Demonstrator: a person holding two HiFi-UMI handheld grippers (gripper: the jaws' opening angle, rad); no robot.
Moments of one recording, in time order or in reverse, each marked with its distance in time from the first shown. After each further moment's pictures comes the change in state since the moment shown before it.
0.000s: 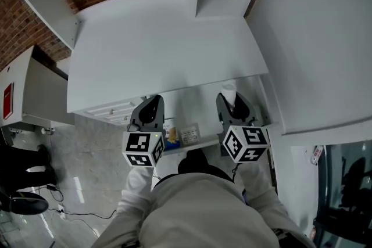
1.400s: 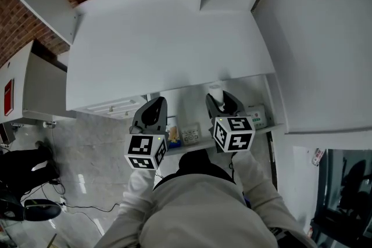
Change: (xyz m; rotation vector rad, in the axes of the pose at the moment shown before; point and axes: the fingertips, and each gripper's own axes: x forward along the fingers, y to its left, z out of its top) left arm 0.015 -0.003 -0.021 -0.025 0.080 0.002; right arm 0.061 0.003 -0.067 -0.037 0.235 0.058
